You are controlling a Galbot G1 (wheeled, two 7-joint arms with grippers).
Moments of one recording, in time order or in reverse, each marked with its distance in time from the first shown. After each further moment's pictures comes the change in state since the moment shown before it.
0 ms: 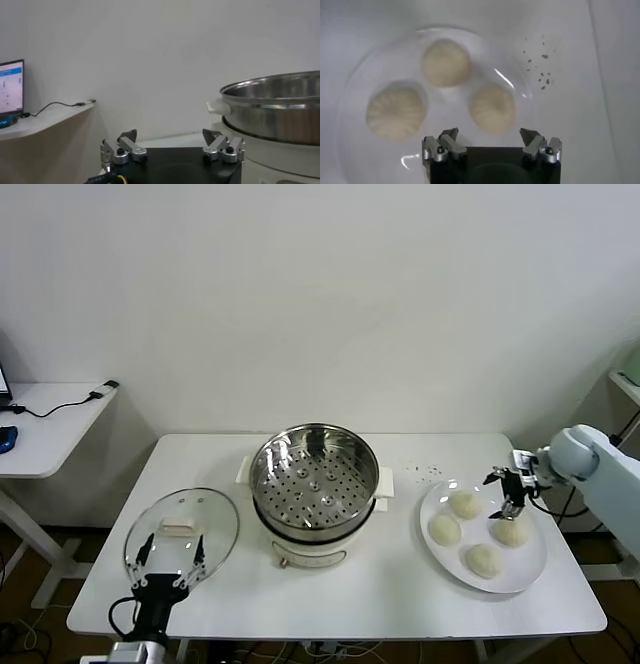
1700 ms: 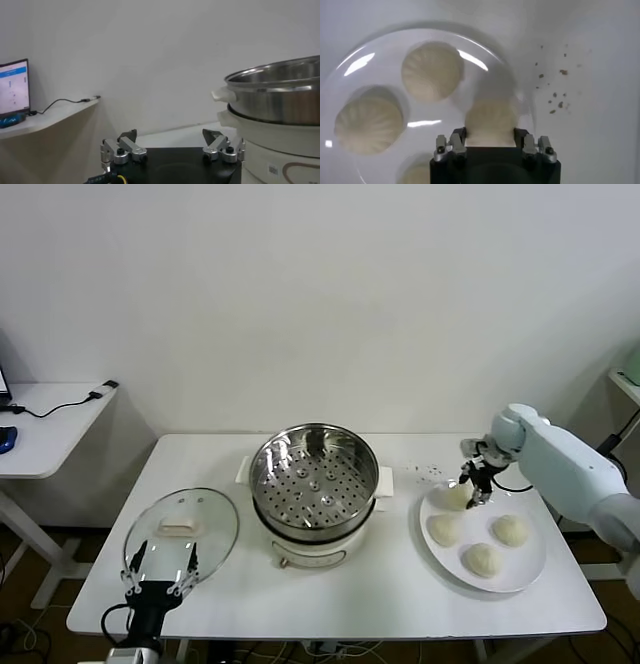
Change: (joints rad) left arm 0.021 0.006 -0.022 0.017 0.022 -0.017 -0.003; right arm 0.231 0.221 -0.218 -0.207 0.013 0.146 -0.100
